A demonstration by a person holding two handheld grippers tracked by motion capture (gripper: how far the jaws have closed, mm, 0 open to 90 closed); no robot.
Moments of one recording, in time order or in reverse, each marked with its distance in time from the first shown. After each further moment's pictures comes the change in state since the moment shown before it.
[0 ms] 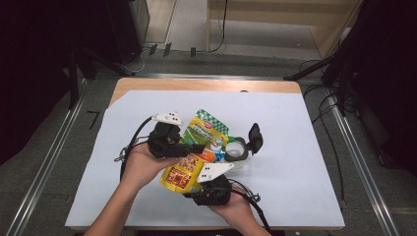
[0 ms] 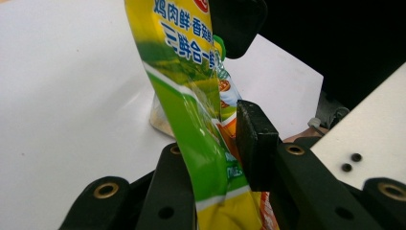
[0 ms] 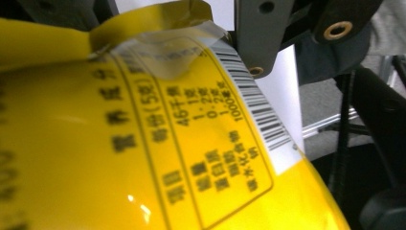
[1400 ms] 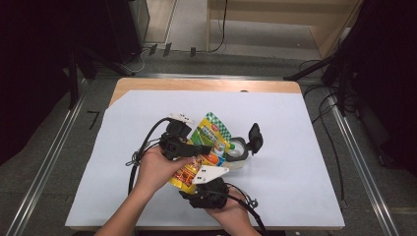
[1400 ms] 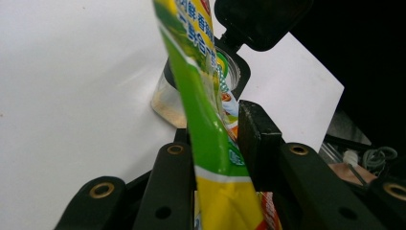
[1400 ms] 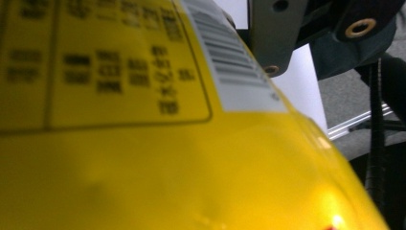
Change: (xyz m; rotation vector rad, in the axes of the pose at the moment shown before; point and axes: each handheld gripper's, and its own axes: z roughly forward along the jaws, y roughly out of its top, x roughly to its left) left arm -0.004 0.004 0.026 0.068 0.067 -0.168; right arm 0.014 0.003 0.006 0.042 -0.137 0.037
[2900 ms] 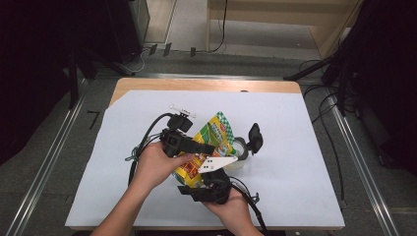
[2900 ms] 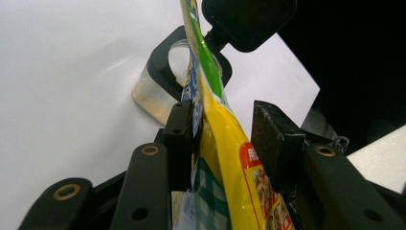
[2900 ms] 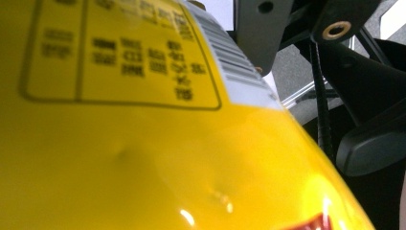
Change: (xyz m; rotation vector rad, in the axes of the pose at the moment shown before) left arm -0.004 0.015 -0.008 0.074 -0.041 -0.078; right arm -0.012 0.013 -0.013 -0.057 0.163 0.169
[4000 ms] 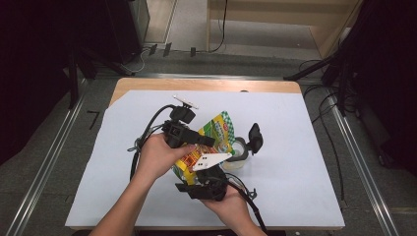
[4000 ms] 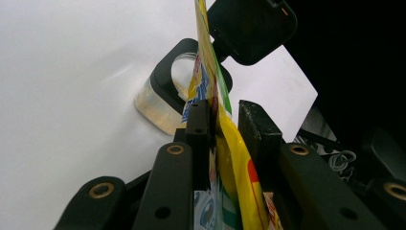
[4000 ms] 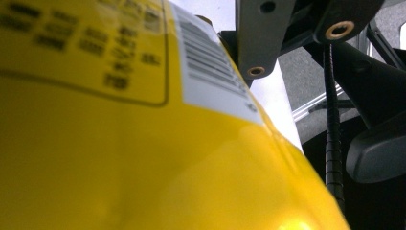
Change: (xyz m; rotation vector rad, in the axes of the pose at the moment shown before) left arm 0.002 0.021 -0.002 0.014 -0.008 -0.026; right arm 0.005 0.014 0.002 0.033 -0.046 -0.052
